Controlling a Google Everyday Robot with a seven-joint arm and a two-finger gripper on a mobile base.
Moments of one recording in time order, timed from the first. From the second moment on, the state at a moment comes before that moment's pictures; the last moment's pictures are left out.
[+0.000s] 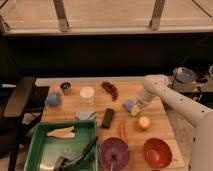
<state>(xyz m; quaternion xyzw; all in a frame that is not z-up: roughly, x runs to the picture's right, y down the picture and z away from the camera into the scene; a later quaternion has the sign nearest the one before) 0.205 0.150 0.893 -0.37 0.04 0.41 0.83</state>
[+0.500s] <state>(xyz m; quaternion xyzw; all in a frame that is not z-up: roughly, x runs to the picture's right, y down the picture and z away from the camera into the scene) 0.213 0.105 0.858 -0.34 -0.01 0.43 0.84</state>
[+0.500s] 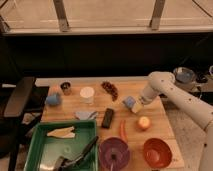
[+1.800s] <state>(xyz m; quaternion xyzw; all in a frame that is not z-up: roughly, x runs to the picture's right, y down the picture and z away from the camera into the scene) 0.226 0.014 0.804 -0.28 -0.06 0.43 0.86</state>
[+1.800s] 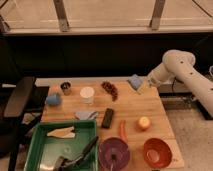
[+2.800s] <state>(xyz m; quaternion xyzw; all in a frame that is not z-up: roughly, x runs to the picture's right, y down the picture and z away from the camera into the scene) 0.225 0.120 0.888 -0.37 -0.01 0.44 0.82</state>
